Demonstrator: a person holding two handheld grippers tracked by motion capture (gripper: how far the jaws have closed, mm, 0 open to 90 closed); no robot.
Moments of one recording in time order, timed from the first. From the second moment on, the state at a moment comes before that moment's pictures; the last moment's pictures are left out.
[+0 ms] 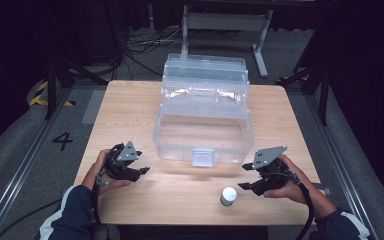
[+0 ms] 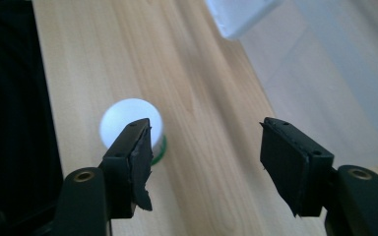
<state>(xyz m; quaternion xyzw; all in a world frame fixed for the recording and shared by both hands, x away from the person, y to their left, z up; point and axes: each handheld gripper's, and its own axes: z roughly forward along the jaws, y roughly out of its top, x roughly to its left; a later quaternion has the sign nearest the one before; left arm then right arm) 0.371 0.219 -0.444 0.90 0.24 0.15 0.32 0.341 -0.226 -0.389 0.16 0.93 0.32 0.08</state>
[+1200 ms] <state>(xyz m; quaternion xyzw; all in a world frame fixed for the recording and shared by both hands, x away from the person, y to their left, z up) 0.364 0.254 -0.483 0.87 0.31 0.12 0.36 0.330 -0.166 -0.425 0.08 0.98 0.20 0.02</state>
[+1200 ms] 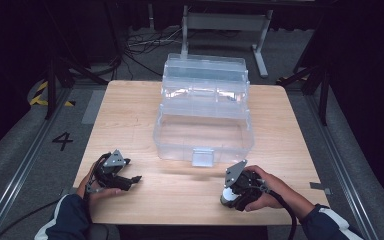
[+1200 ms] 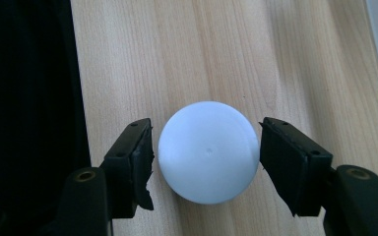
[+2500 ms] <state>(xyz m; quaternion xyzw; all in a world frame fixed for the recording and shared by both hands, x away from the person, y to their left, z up) 0.365 0.254 -0.483 0.87 0.31 0.12 0.36 0.337 -0.163 -0.429 0.06 0.98 0.19 0.02</state>
